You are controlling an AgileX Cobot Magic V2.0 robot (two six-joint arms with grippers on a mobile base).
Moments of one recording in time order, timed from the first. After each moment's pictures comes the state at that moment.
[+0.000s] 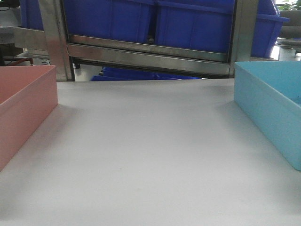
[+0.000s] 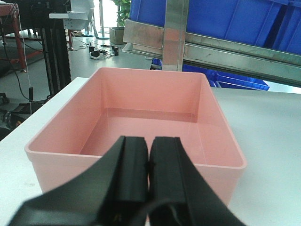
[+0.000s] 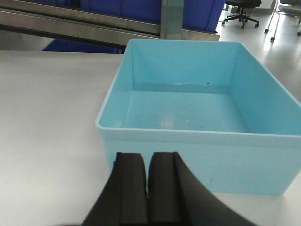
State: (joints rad) left arm 0.03 -0.01 0.03 0.10 0.06 -0.13; right arm 0.04 -0.01 0.03 0.08 0.14 -0.05
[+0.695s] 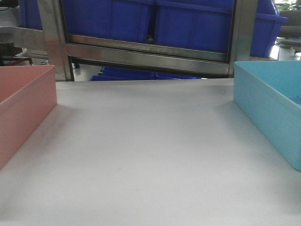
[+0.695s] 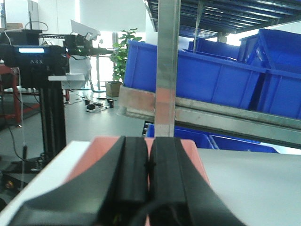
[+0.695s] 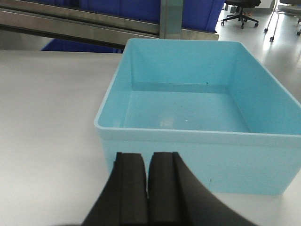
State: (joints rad) left arm 0.03 0.03 -0.12 0.11 -0.04 -0.13; right arm 0.04 -0.01 0.03 0.08 0.14 -0.05
